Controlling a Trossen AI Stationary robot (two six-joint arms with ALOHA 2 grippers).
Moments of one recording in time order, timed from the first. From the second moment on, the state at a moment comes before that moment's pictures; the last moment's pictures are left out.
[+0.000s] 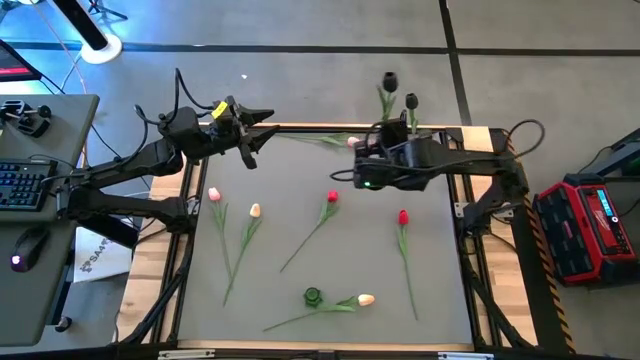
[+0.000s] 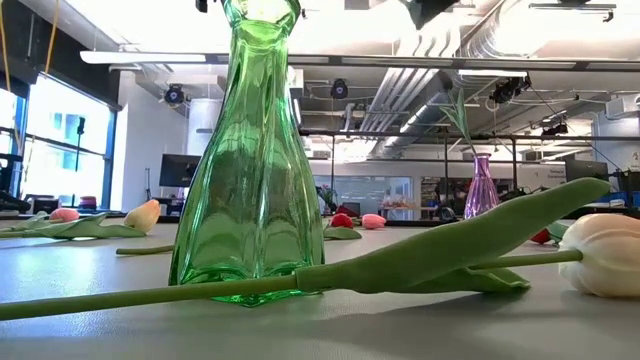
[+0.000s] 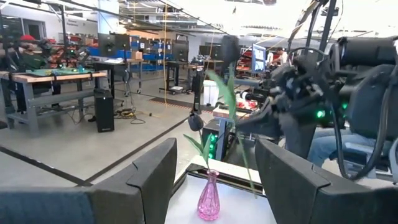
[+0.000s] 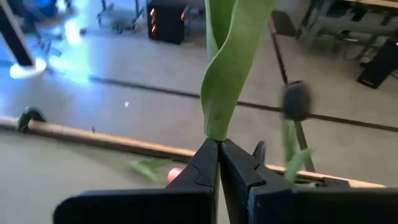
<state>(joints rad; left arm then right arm) 0.35 0.96 0.98 0.07 -0.05 -0.06 0.04 1.68 1.88 -1.57 1.16 1.29</state>
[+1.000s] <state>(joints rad) 0.35 0.96 0.98 0.07 -0.05 -0.06 0.29 0.83 1.00 -1.44 1.41 1.33</state>
